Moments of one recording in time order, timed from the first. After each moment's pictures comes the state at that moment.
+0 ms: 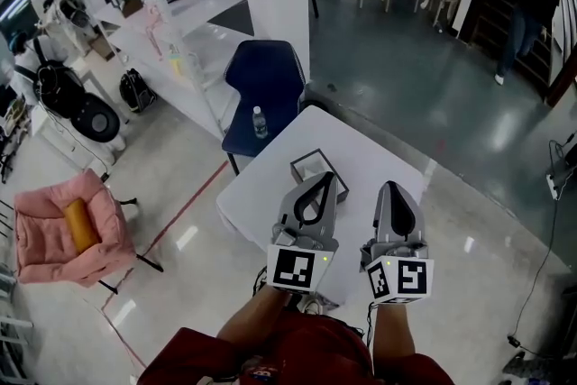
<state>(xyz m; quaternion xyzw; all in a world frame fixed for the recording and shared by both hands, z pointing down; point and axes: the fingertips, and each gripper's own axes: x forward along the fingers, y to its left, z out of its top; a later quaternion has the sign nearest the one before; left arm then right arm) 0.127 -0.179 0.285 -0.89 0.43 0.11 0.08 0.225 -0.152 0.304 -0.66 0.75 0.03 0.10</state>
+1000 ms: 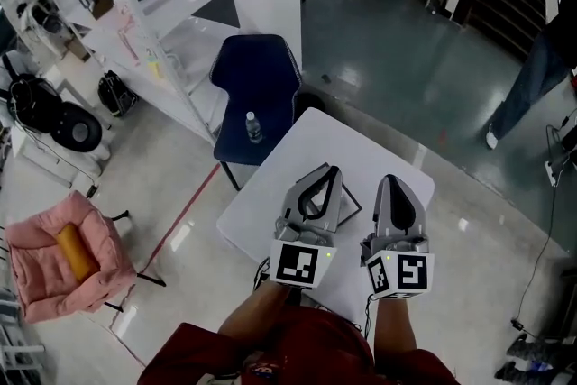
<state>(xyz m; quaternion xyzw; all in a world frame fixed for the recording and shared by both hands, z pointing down) 0.114 -0.316 0.316 -0.91 0.39 0.10 0.06 0.201 -0.285 0.332 -0.68 0.73 0.02 0.07</state>
